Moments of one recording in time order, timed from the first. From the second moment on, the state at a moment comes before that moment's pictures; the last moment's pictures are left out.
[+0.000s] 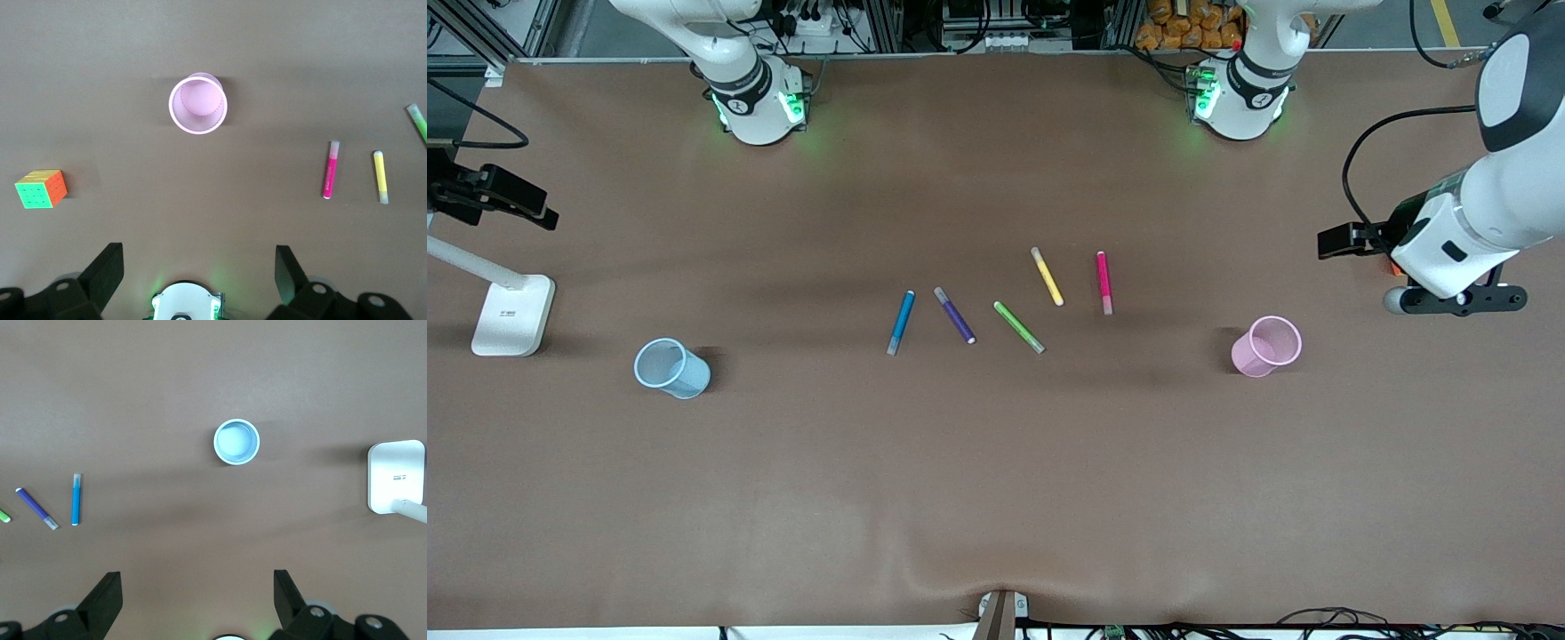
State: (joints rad) left arm -0.05 0.15 -0.08 -1.54 -0.02 1.45 -0.15; right arm -0.04 0.00 -0.01 -1.51 0.03 1.44 0.04
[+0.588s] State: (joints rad) left arm -0.07 0.29 -0.09 -1.53 -0.08 1.58 -0.17; right arm -0.06 0.00 -0.01 -1.52 0.03 1.48 0.04
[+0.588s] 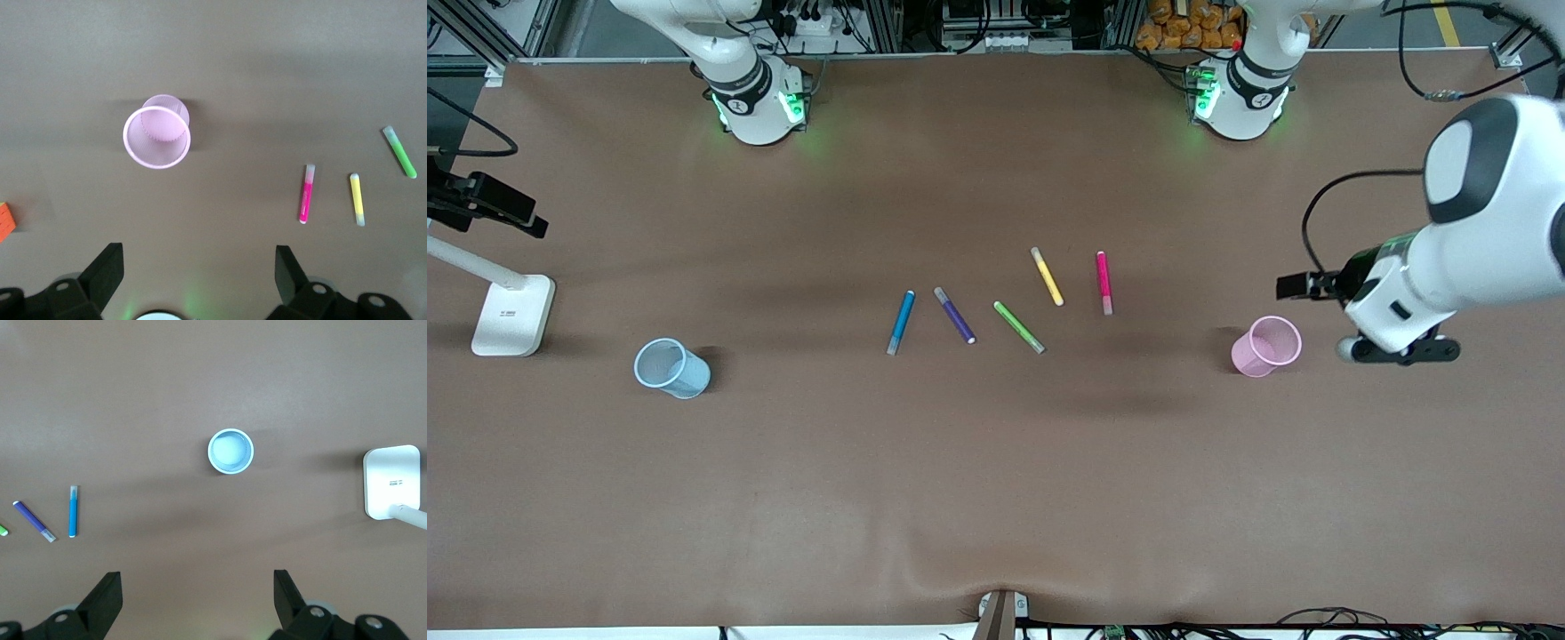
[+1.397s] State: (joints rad) left arm -0.24 0.48 -0.09 -1.56 -0.10 1.72 -0.43; right arm 0.05 0.09 0.01 -1.51 0.04 1.51 0.08
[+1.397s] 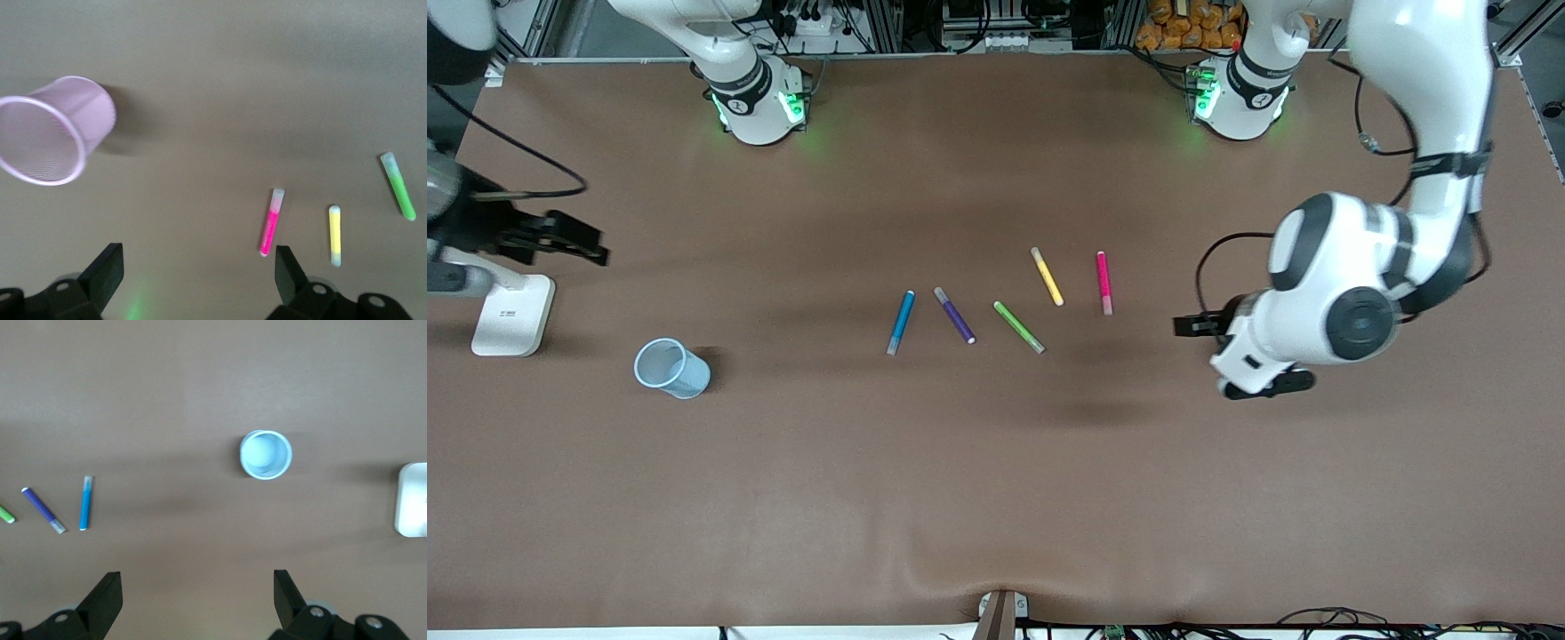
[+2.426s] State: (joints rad) left arm -0.46 0.51 -0.10 -1.88 -0.10 2.13 -0.66; right arm 0.35 0.28 0.02 -1.52 0.18 1.66 0.39
